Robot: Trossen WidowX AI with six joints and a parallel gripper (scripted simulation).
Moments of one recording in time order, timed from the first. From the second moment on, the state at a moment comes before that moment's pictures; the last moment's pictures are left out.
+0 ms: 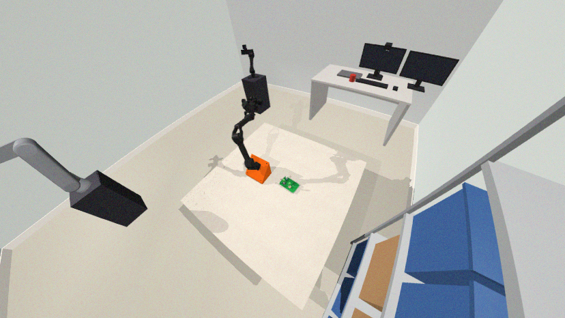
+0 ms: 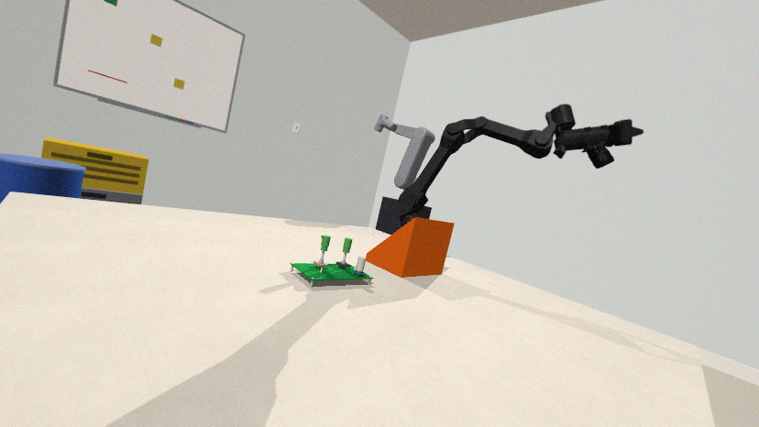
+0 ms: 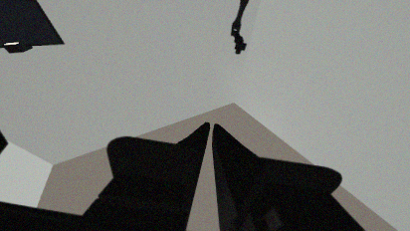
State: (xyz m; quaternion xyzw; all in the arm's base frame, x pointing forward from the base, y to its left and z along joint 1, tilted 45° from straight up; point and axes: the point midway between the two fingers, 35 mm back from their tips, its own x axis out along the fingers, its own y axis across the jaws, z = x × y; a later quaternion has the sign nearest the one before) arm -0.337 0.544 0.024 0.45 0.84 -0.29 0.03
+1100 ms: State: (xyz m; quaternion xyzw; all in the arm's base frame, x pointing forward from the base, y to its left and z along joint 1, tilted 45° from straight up) arm -0.038 0.562 -0.029 0.71 0.46 -0.53 -0.04
